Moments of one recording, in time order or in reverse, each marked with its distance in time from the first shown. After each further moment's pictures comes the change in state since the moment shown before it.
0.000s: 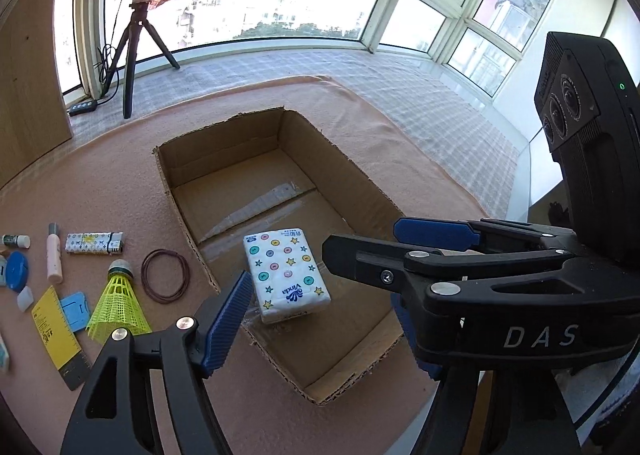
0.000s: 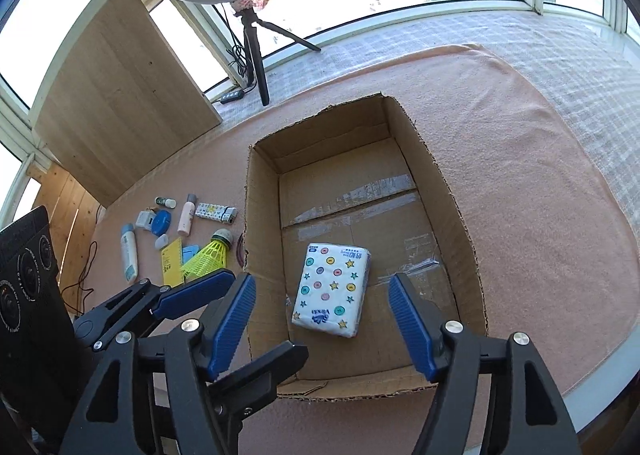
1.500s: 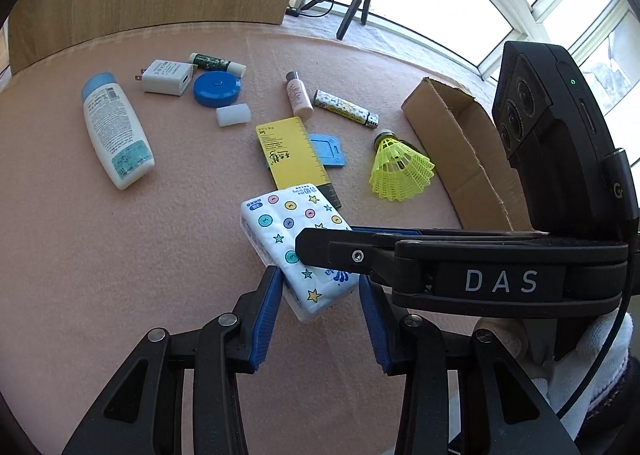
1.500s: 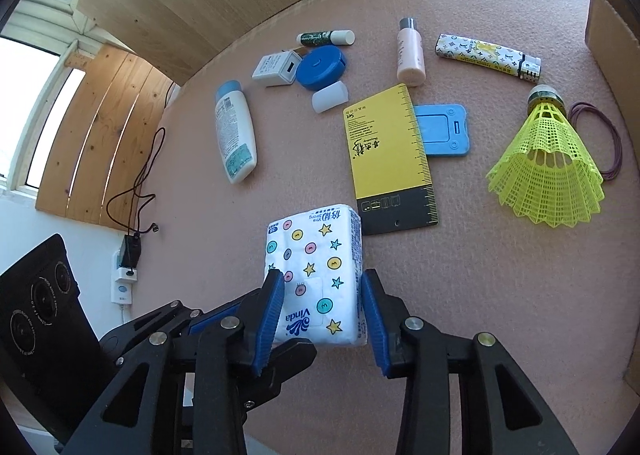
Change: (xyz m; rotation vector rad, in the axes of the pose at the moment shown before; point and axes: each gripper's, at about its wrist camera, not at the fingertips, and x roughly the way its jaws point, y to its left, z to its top) left arm -0.119 0.209 -0.151 -0.341 0.031 0.110; right arm 0.137 0.212 -0.066 -0.129 0.352 0.285
